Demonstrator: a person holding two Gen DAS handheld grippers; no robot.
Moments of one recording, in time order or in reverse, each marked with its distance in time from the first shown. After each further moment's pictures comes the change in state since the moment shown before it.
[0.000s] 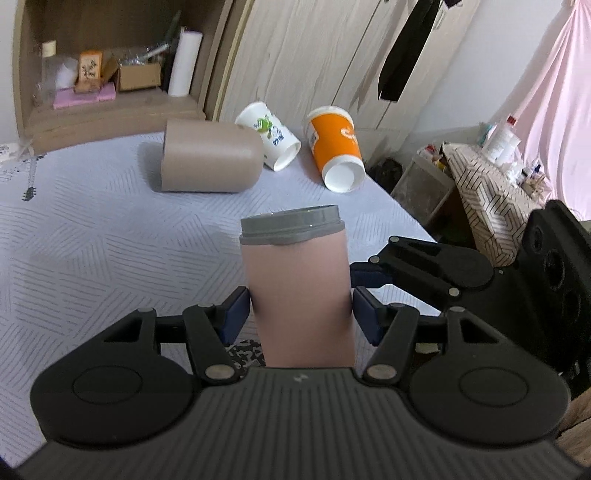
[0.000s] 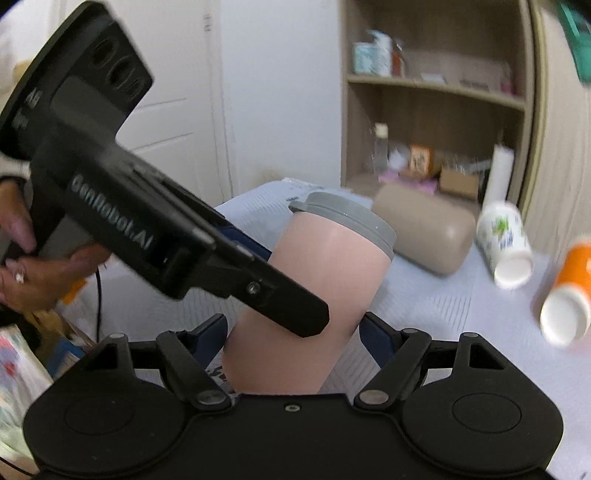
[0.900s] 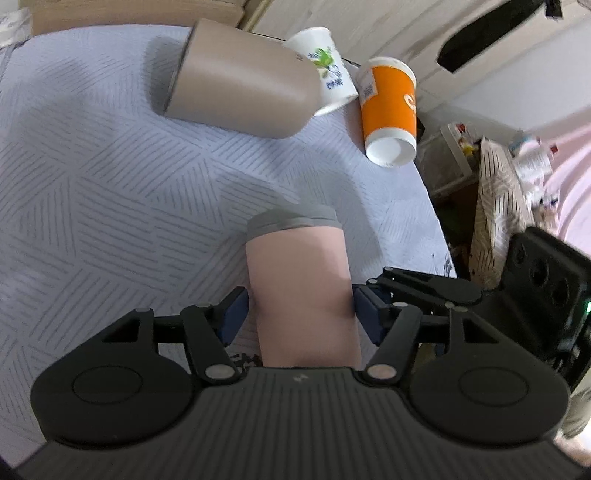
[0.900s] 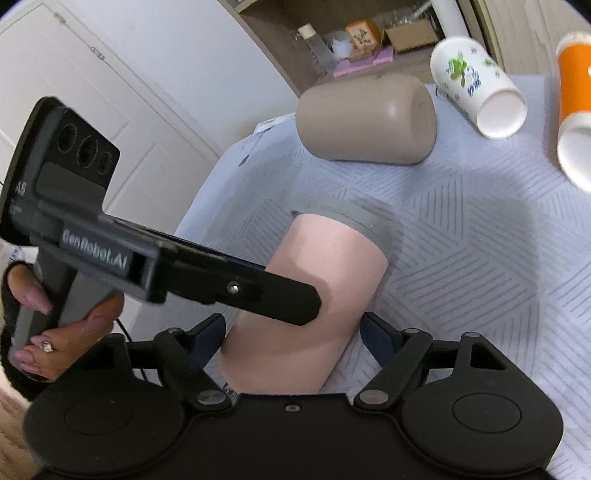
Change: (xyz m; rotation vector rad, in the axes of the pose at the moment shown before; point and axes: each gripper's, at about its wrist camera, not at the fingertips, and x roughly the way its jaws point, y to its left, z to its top) left arm 0.075 0.046 0.048 -0.307 0.330 -0.069; right arm 0.047 -0.096 0.001 0.597 0.256 0.227
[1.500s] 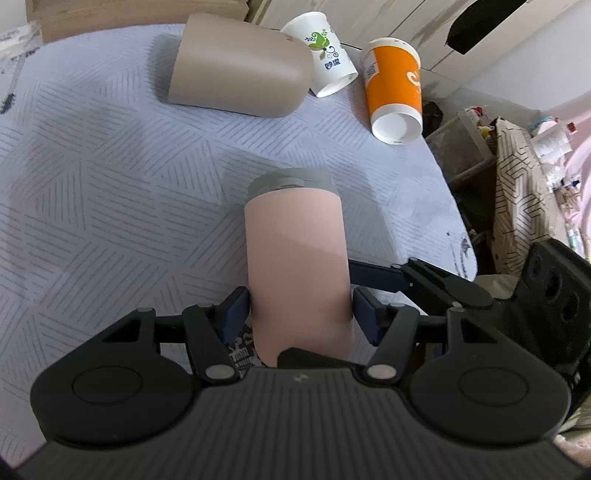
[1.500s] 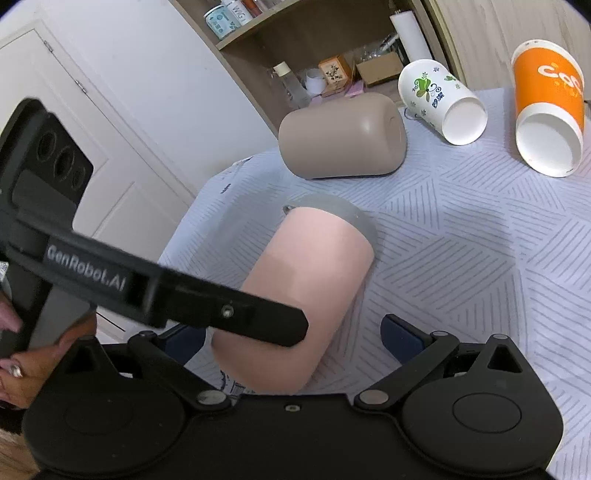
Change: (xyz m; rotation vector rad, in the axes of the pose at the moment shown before) left arm -0.003 -0.018 -0.016 0.020 0.023 0.083; right arm -0.008 0.006 -0.024 0.023 -0.160 -0.092
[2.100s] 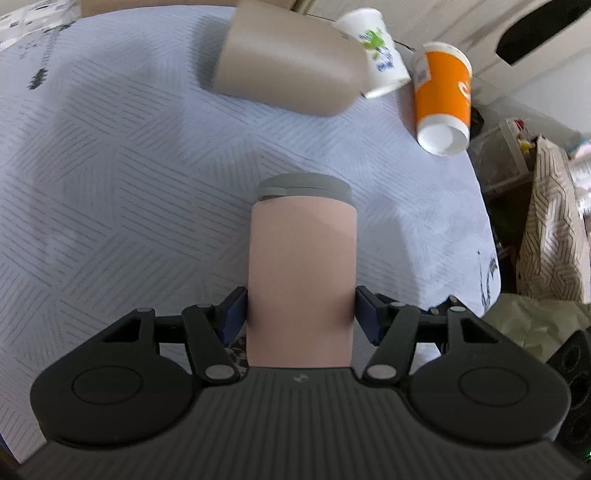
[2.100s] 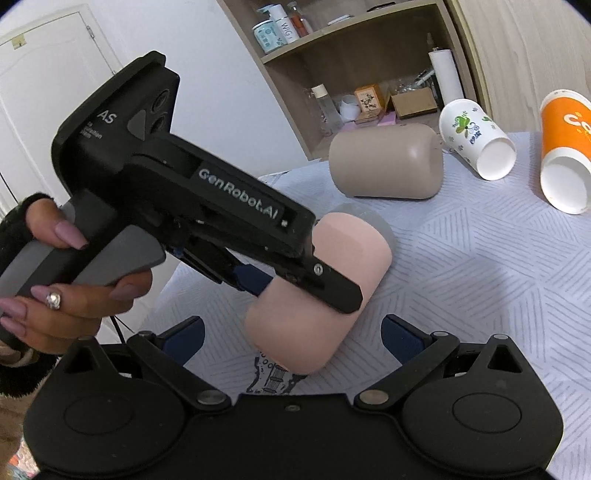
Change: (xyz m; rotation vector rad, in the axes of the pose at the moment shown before) left arm 0.007 0.003 0.014 -0.107 0.055 0.106; right arm -0.017 0.027 -0.019 -0.131 -0.082 0.025
